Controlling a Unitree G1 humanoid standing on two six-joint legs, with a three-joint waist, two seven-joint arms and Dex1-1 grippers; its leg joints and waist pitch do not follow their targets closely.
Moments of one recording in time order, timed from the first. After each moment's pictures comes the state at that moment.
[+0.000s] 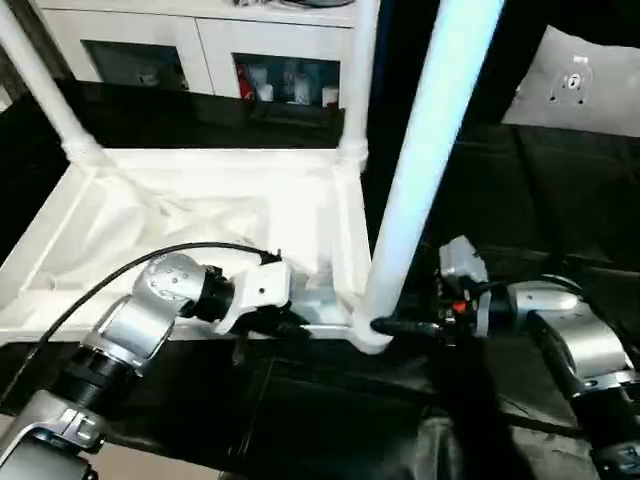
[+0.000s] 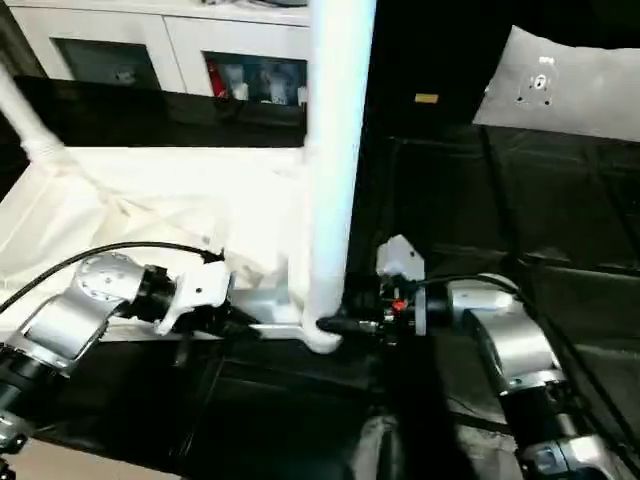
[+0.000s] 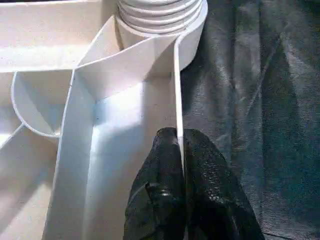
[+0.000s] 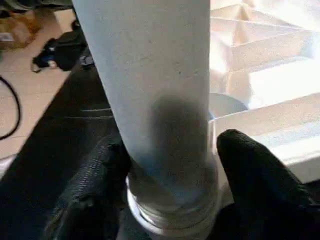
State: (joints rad) left arm -0.48 0.54 -0.39 0.26 -0.03 0.10 -1.33; right arm -0.36 -0.49 0.16 0.23 0.31 0.21 1.33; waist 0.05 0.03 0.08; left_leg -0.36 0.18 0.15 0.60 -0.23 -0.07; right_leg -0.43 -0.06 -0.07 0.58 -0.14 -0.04
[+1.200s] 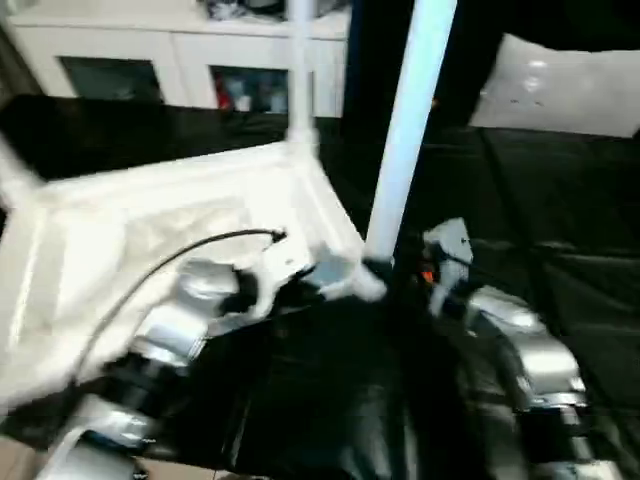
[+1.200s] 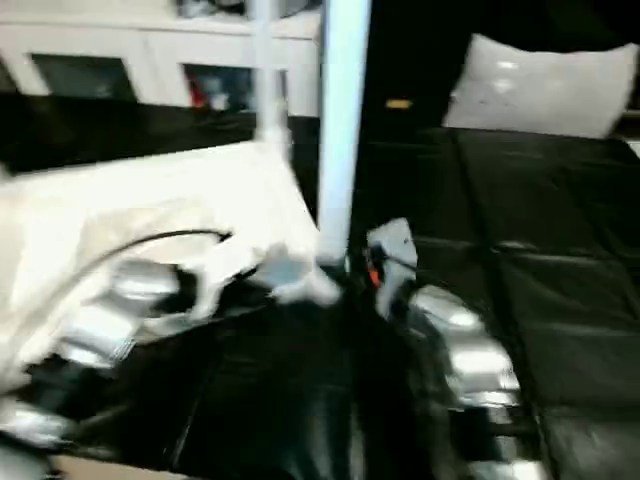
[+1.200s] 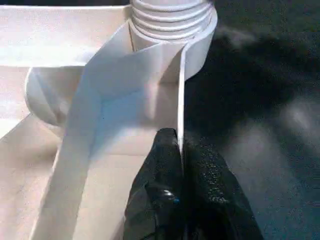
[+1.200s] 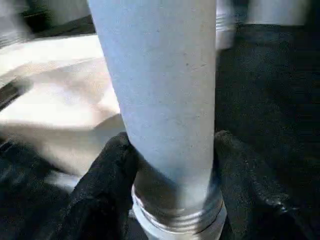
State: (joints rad) left arm -0.50 0.25 -0.29 0.27 0.06 0.46 -0.84; right arm -0.33 -0.10 -0.02 0.17 0.16 0.38 0.50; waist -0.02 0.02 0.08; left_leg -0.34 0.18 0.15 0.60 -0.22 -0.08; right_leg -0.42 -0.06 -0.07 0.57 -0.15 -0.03
